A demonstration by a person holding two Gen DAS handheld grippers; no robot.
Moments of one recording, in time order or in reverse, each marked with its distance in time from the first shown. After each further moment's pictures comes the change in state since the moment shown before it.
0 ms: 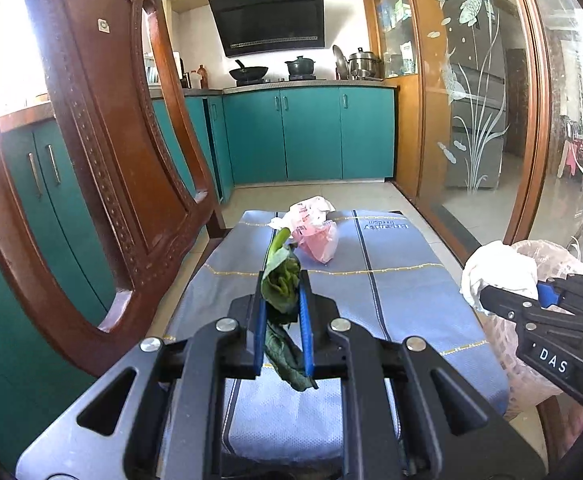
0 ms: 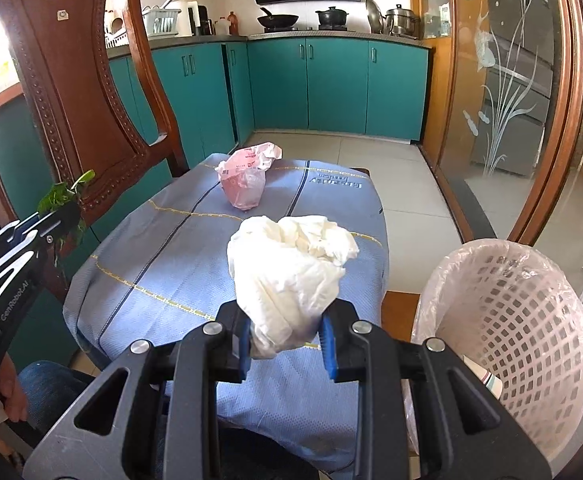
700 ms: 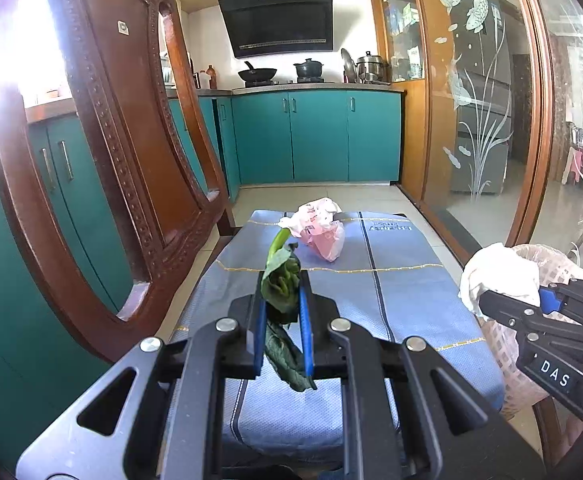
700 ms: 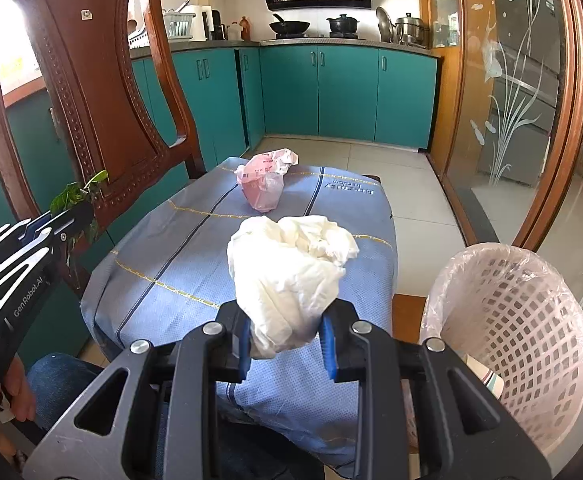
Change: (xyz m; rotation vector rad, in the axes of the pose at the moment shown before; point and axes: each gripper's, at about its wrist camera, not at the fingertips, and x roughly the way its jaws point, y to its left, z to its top) left arm -0.013 0.009 0.000 -0.021 -0.001 0.017; right arm -0.016 0.016 -0.003 -0.024 -0.019 0.024
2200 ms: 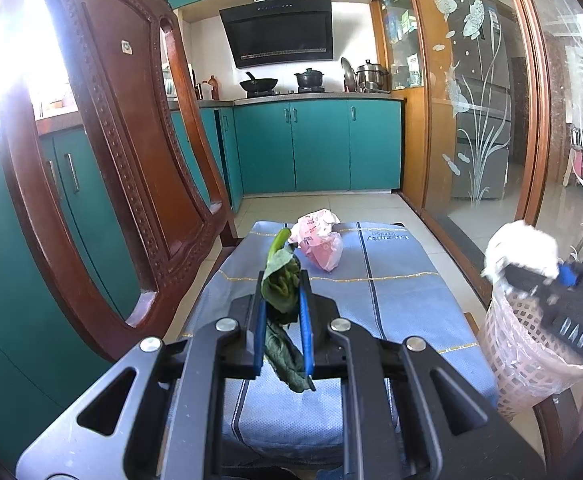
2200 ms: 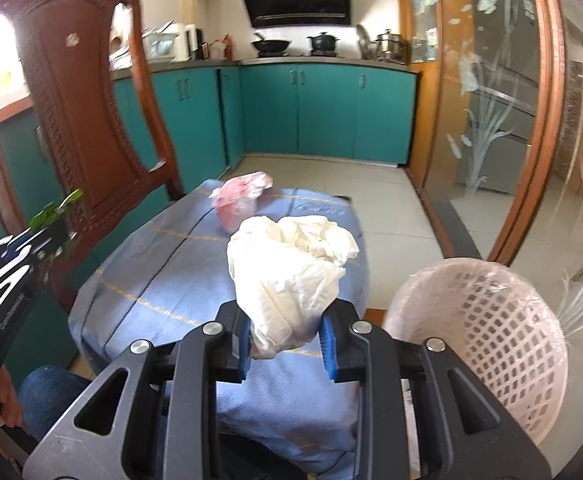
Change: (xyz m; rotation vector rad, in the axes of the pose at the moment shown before) left arm -0.016 -0.010 0.003 0.008 -0.036 0.016; right arm -0.025 -0.023 0.009 0.029 -0.077 -0.087
